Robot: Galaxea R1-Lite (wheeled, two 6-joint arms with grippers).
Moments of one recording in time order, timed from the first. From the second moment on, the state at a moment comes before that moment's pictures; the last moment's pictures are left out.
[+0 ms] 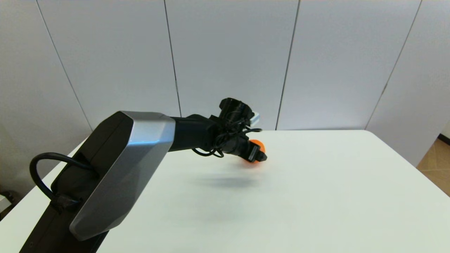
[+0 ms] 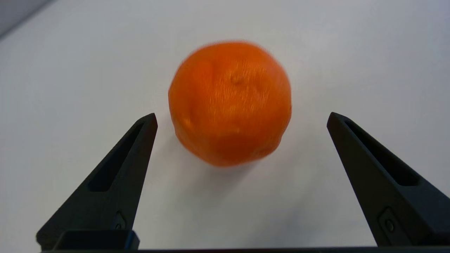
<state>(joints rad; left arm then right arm) -0.69 2.44 -1.99 0.20 -0.12 0.06 0.00 0.00 0.00 0.00 -0.03 0.03</state>
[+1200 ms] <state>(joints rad) -0.69 2.48 -1.99 0.14 -0.12 0.07 0.00 0.00 0.00 0.00 -0.03 0.03</state>
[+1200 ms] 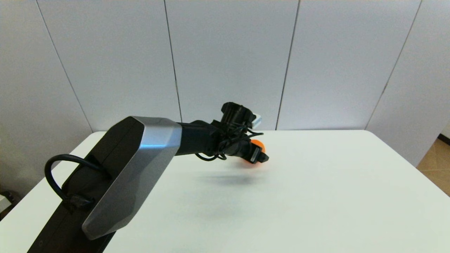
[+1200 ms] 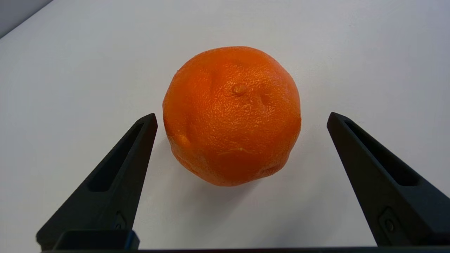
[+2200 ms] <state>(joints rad) -0.69 2.51 -1.99 0.09 -0.12 0.06 0.00 0.00 0.00 0.00 -0.03 0.03</state>
